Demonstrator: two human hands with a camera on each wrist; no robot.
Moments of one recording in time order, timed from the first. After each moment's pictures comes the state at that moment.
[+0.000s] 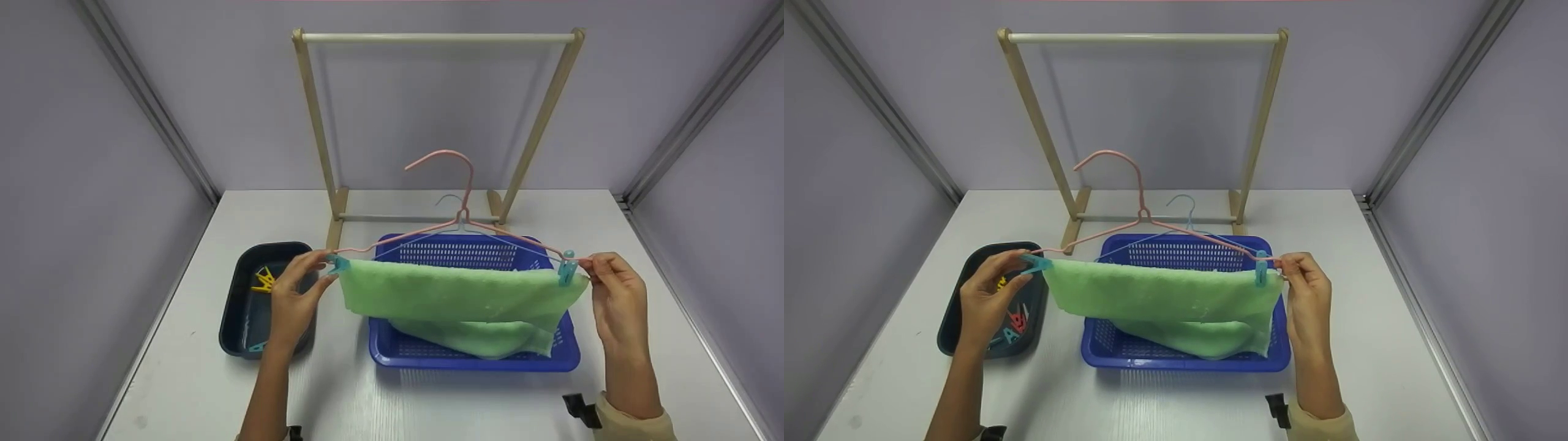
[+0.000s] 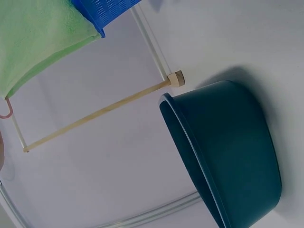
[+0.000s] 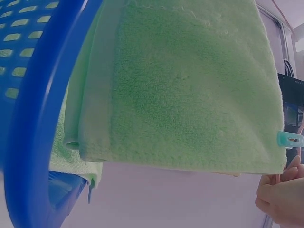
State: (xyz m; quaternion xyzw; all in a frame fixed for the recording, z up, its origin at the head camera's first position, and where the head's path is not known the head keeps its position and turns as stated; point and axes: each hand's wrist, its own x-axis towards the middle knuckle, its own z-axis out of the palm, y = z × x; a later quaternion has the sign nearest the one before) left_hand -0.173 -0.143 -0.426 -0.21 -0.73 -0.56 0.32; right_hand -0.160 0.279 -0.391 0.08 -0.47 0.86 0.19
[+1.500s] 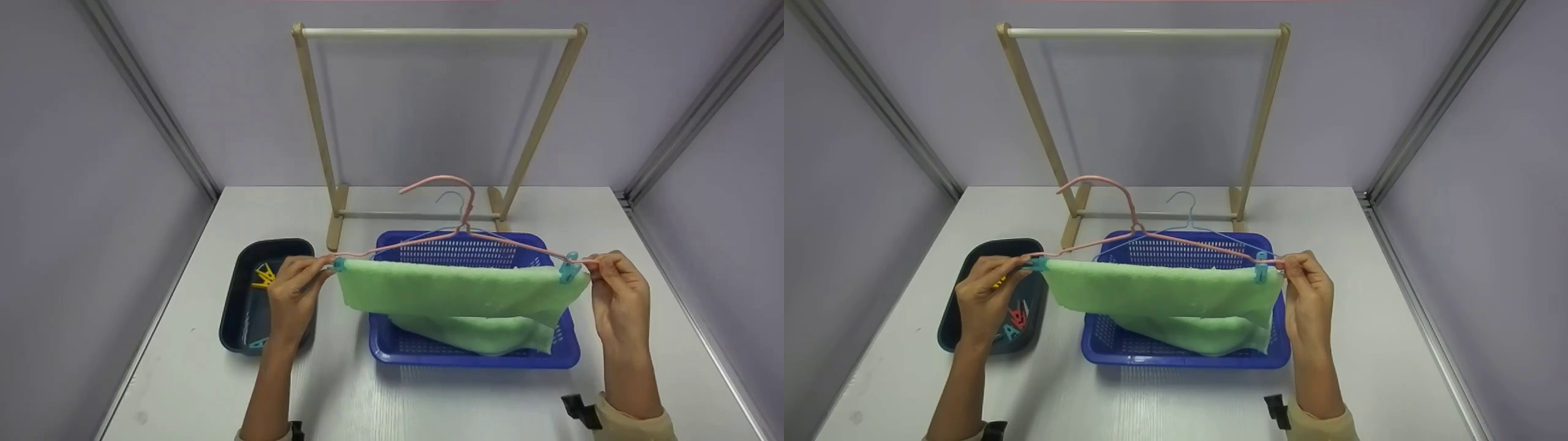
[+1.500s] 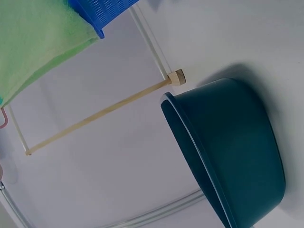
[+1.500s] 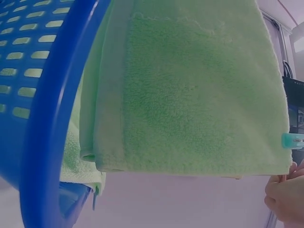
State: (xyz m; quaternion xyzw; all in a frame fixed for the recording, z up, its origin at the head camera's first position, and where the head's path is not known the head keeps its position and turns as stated) left_hand -0.178 -0.144 -0.429 -0.26 -0.72 -0.46 0.45; right_hand -0.156 0.278 -0.392 0.16 -0.39 0.89 0.18
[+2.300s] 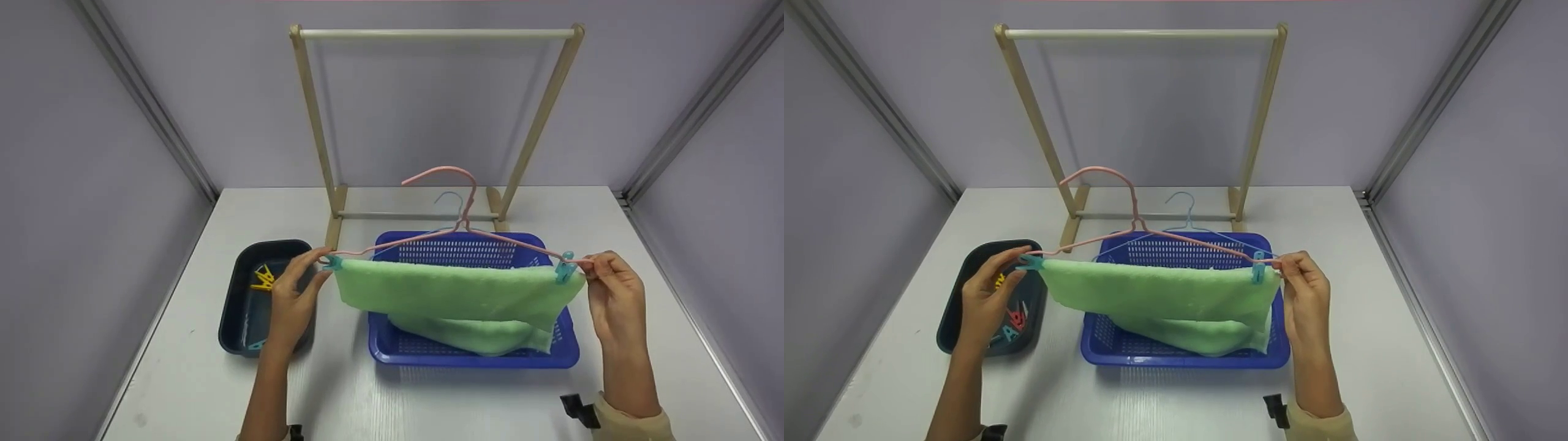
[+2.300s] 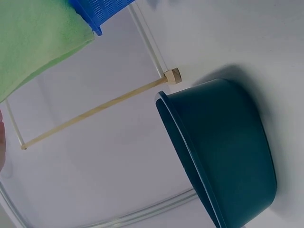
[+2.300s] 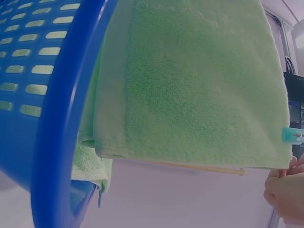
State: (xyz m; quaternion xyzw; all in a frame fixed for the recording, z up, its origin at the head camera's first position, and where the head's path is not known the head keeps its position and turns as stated) left_hand -0.170 -0.146 -0.428 -0.22 -0.75 -0.55 0.31; right_hand -0.159 0.281 -0.397 0.15 -0.41 0.88 0.17
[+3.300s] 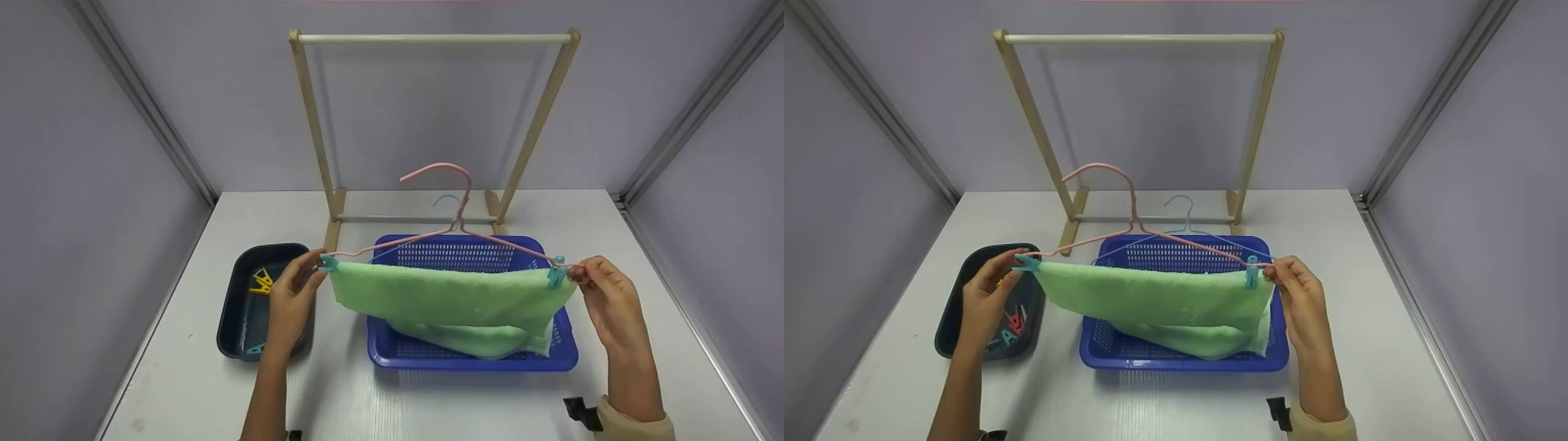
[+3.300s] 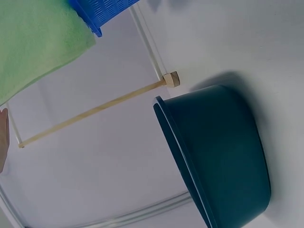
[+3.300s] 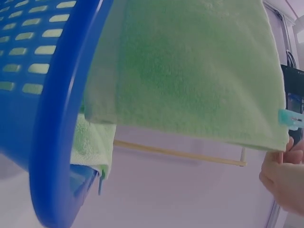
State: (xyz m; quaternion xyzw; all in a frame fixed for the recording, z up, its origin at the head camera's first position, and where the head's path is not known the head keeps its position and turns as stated) left_hand -0.156 -0.141 -0.405 -0.12 -0.73 -0.64 0.19; right_hand -0.155 0.289 -0.396 0.17 -0.50 0.85 0.08
